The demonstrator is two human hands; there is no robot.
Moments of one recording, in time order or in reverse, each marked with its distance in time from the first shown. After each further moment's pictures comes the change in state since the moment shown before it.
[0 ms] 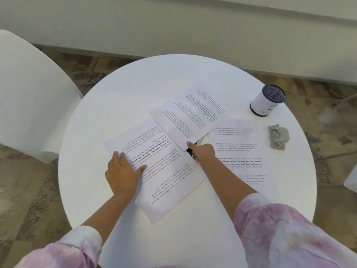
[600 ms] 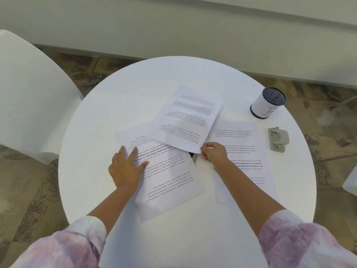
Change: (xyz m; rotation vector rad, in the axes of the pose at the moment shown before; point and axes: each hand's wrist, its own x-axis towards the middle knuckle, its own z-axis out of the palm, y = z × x) left_hand 0.013 0.008 -0.001 0.012 -0.055 0.050; right_hand -0.006 0.005 -0.034 0.187 -0.016 -0.170
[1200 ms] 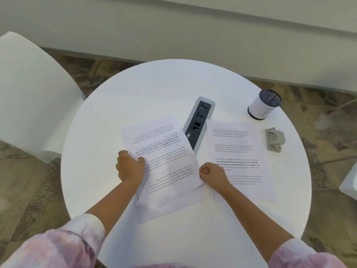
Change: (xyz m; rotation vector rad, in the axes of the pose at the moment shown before) left_hand -0.010 0.030 -0.019 -0.505 0.003 -0.389; right_hand -0.048 0.049 -0.023 -0.682 -0.167 -0.245
